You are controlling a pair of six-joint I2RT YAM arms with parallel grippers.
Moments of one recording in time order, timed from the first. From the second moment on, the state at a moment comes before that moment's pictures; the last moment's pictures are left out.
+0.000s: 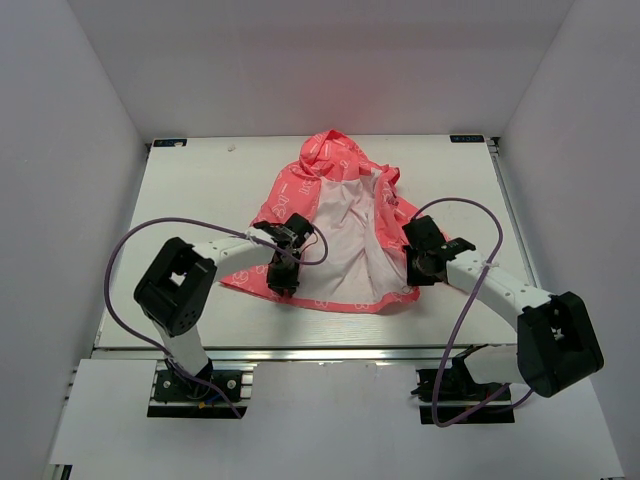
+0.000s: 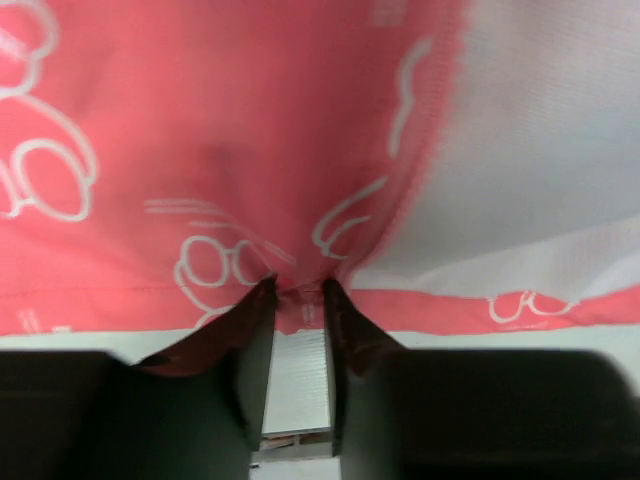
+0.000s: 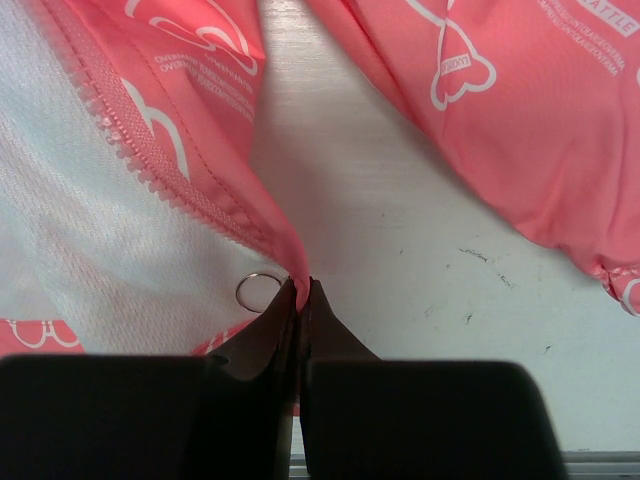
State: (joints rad) left arm -0.68 1.75 1.08 -0.71 -0.05 -0.50; right arm 0.47 1.31 0.77 -0.60 0.19 0.36
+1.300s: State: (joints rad) left arm -0.56 1.59 1.21 -0.96 -0.28 -0.50; right arm 0.32 1.32 0.77 -0.62 0.15 0.37
